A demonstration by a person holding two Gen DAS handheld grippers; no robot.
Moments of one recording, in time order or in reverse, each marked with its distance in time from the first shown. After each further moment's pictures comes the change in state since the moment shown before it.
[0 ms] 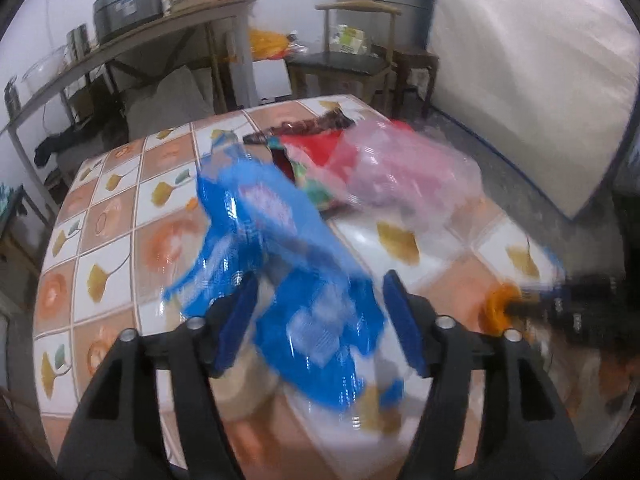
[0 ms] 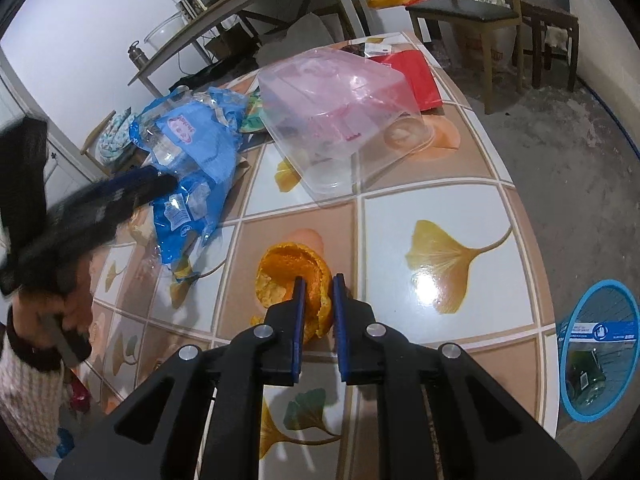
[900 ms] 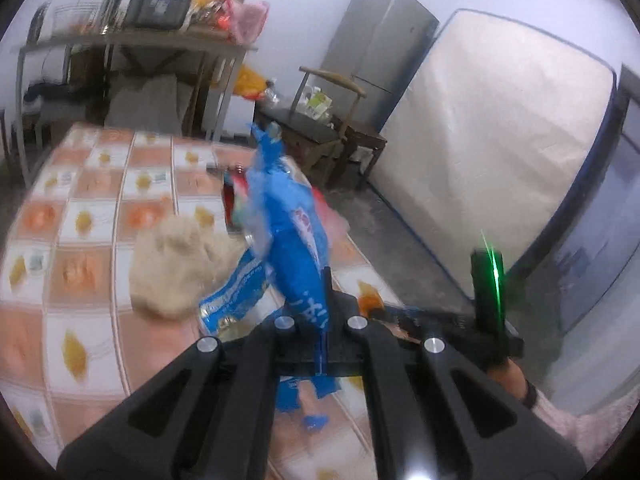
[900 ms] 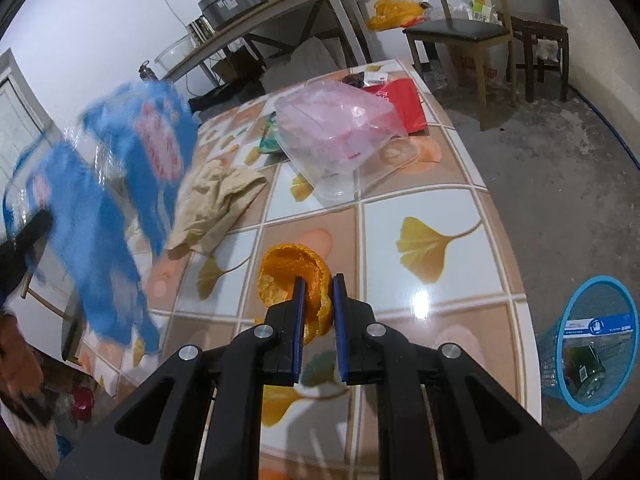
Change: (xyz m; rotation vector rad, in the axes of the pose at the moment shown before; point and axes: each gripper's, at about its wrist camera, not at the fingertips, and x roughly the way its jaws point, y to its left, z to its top) left arm -0.154 -0.016 -0.070 -0.258 -0.198 -0.313; right arm -0.046 0.004 -0.022 0.010 -0.089 0.016
